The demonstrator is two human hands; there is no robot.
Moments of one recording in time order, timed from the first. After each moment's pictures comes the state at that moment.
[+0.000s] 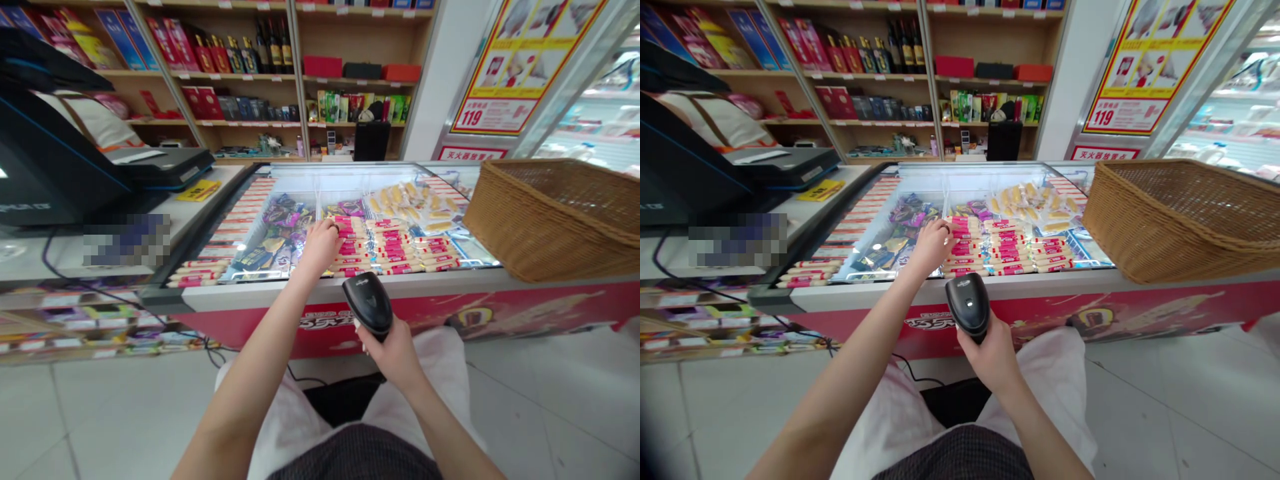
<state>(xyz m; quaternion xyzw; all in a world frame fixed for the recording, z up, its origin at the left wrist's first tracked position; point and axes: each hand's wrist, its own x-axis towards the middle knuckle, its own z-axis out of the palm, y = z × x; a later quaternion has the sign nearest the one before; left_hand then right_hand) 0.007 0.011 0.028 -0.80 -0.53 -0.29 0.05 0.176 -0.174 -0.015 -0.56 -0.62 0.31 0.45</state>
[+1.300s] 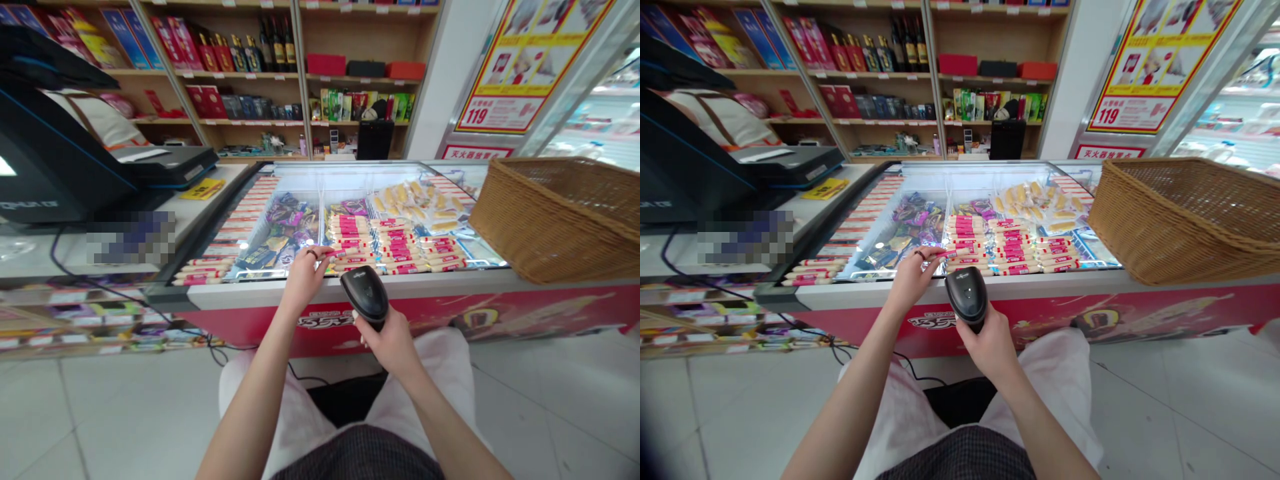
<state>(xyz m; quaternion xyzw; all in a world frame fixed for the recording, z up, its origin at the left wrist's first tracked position) -0.032 -0.052 0.000 -0.75 -0.51 -0.42 -0.07 0.166 -0.160 -0.009 -0.56 -0.64 0.30 0.43</state>
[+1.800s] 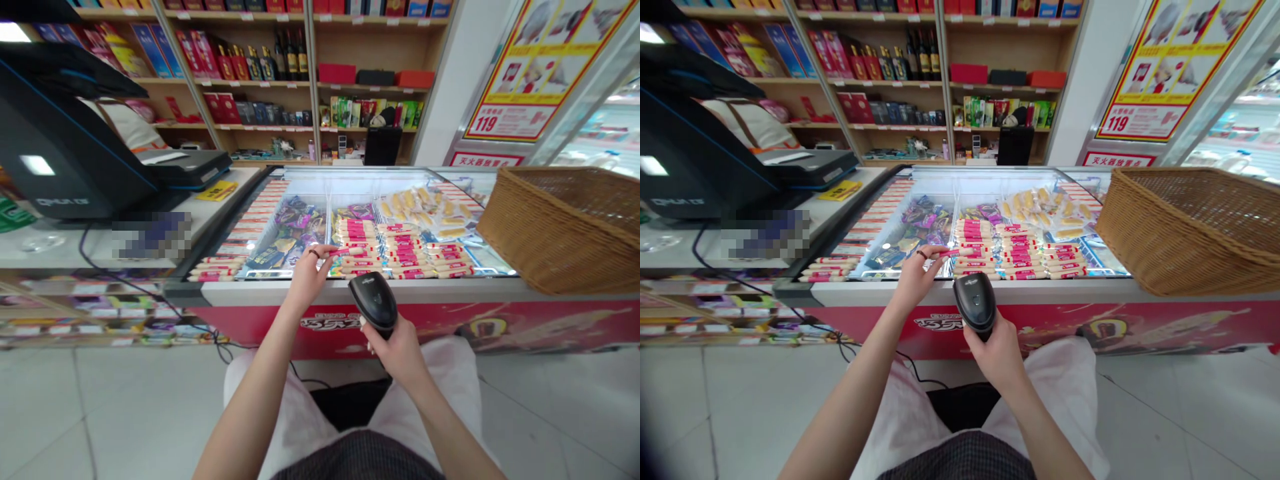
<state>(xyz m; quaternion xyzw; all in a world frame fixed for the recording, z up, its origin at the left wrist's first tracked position) -0.041 -0.056 0.006 -0.74 -0.51 -0.43 -0.04 0.167 -0.167 -0.013 -0.56 -0.62 0.32 0.44</state>
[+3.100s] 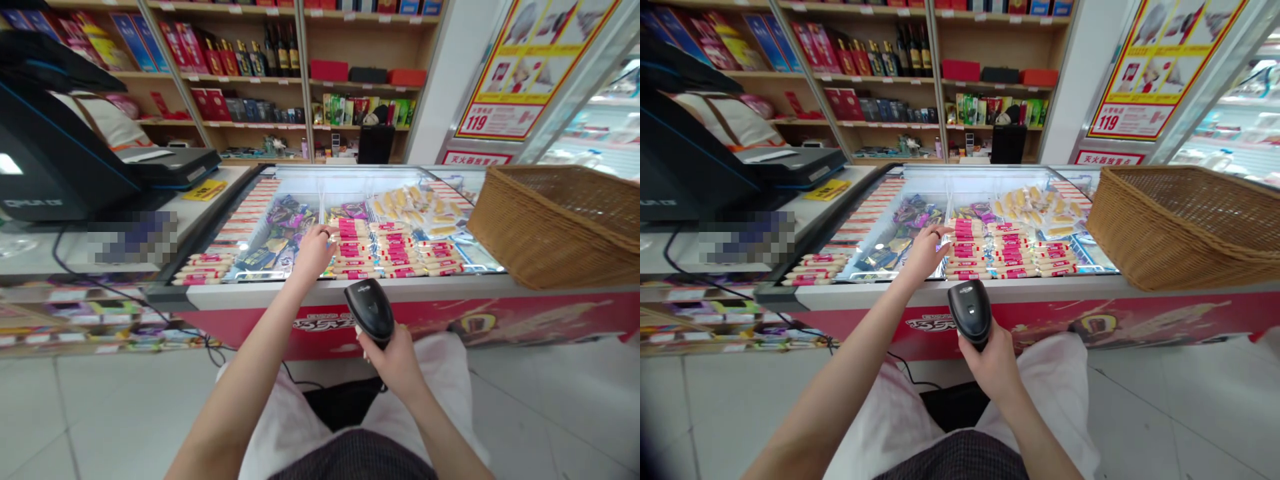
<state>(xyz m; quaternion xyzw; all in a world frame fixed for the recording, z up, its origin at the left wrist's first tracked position) -0.015 0.001 0.018 -0.78 -0.52 -0.35 0.00 0.176 -0.176 -0.024 -0.55 -0.63 0.32 0.44</state>
